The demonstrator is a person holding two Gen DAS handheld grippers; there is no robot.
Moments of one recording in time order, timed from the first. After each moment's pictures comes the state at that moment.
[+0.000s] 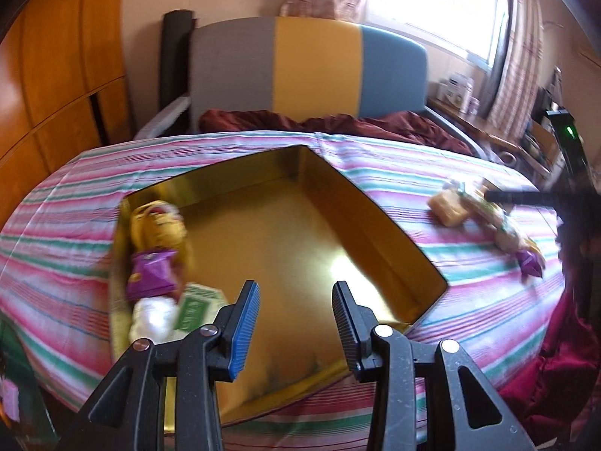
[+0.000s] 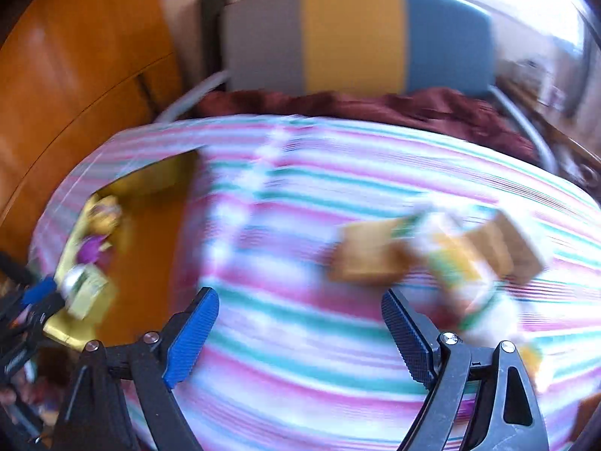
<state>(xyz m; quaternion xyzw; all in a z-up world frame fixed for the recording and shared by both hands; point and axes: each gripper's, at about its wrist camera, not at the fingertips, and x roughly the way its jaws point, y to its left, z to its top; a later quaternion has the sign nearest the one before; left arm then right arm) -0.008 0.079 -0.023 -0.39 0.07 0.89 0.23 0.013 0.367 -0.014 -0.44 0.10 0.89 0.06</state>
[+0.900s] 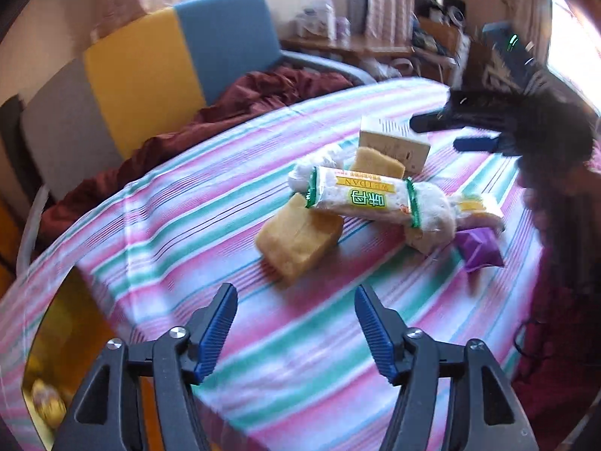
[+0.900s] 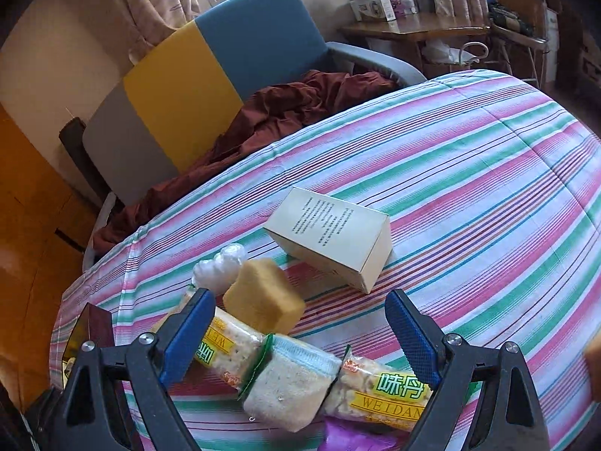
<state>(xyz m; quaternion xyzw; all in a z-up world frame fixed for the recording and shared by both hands) -0.038 0.324 -0.033 -0.39 0.26 0.79 0.40 0.049 0.551 -0.031 -0.37 0.30 0.86 0.19</state>
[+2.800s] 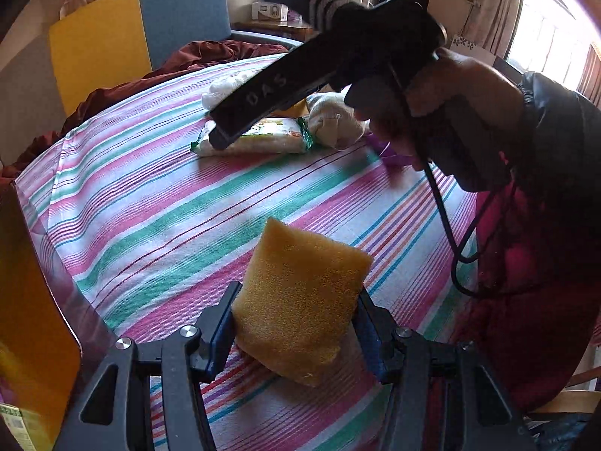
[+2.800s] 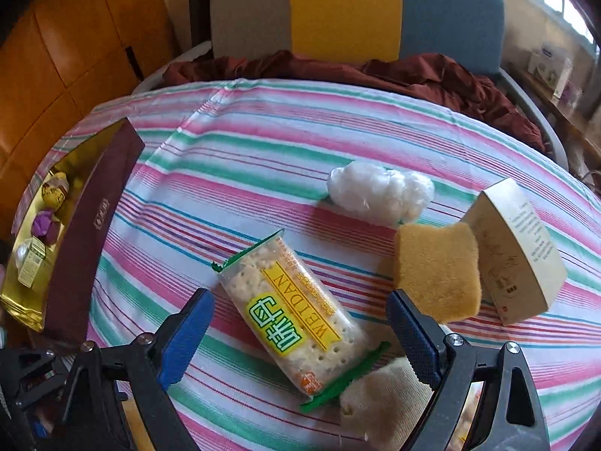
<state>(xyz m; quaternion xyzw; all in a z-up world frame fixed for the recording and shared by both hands) 0.046 0.275 -0.087 -0.42 0.22 0.74 0.48 -0.027 0.436 -0.083 -0.50 0.04 0.86 0.00</state>
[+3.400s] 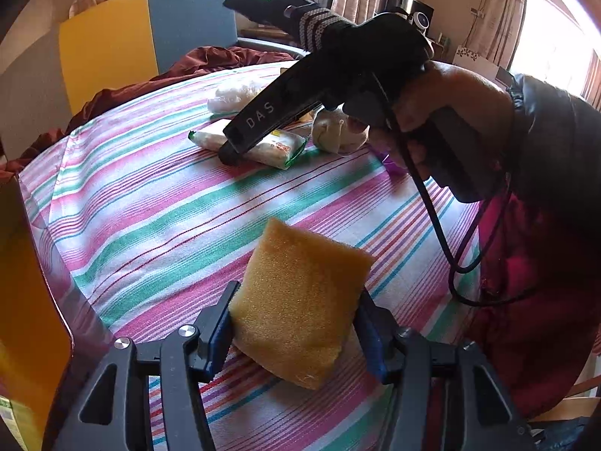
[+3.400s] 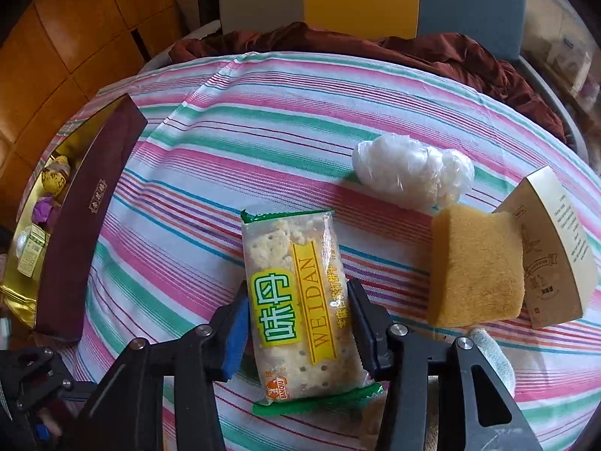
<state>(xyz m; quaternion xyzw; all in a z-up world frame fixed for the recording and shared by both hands) 0.051 0.271 -0.093 -0.41 0.20 0.75 0.48 -0.034 0.431 -0.099 -0.52 0.06 0.85 -0.02</state>
